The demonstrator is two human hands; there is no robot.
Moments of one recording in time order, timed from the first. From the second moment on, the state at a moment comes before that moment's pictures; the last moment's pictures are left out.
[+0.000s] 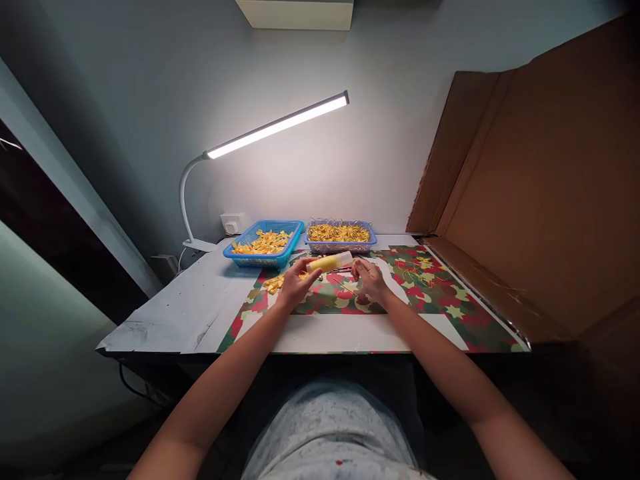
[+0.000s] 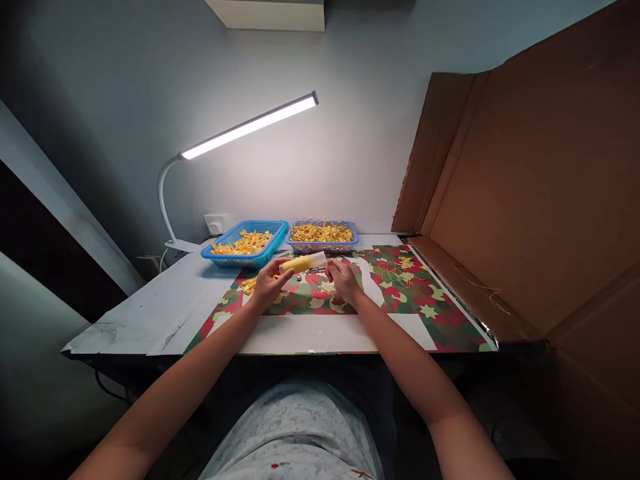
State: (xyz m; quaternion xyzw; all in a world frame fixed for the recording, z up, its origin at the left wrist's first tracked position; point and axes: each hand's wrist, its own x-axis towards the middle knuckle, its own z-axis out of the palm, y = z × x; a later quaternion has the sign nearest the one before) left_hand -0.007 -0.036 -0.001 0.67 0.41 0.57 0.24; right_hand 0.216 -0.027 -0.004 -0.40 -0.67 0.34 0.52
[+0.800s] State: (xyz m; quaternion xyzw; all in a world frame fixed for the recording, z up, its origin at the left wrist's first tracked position) left_hand 0.000 -0.051 0.005 0.76 0.30 0.54 0.22; right_hand 0.219 -0.044 0.010 -0.34 -0.83 0.13 0.43
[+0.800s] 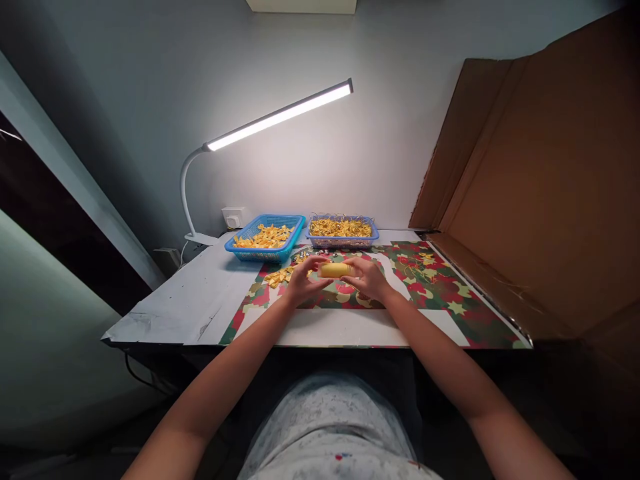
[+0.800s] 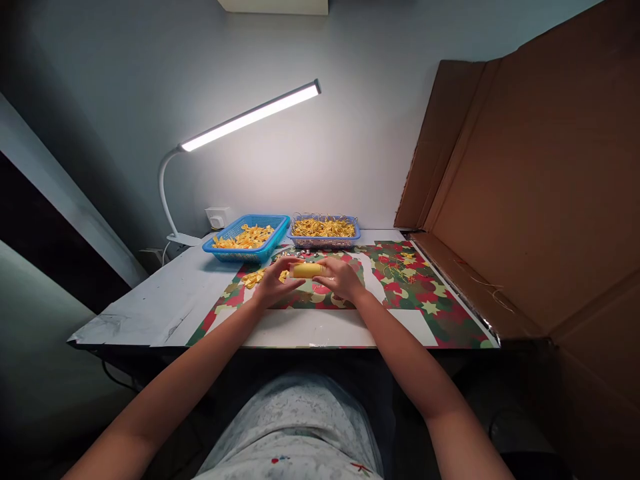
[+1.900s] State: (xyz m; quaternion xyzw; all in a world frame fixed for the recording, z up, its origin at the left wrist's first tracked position) left_hand 0.000 -0.046 0.005 0.65 0.33 0.51 0.46; right_hand 0.215 -0.047 0.010 -0.35 -0.77 0.29 0.44
